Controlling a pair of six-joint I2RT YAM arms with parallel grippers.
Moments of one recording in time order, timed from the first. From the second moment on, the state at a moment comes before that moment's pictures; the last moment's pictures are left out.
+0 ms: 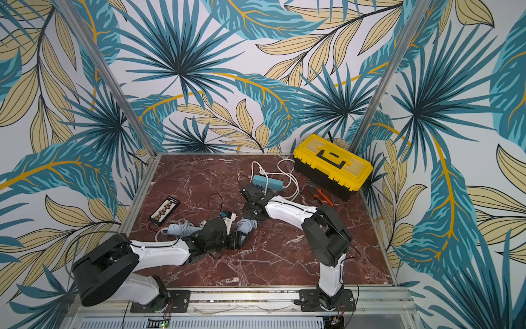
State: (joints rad) left arm -0.84 1.40 0.44 0.33 0.15 -0.84; right arm 0.72 1.86 1.27 -0.54 0.06 0.74
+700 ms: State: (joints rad) left arm -0.73 0.76 0.65 -0.46 -0.17 -0.70; right arm 0.91 1.96 1.40 -0.57 -0.01 0.51
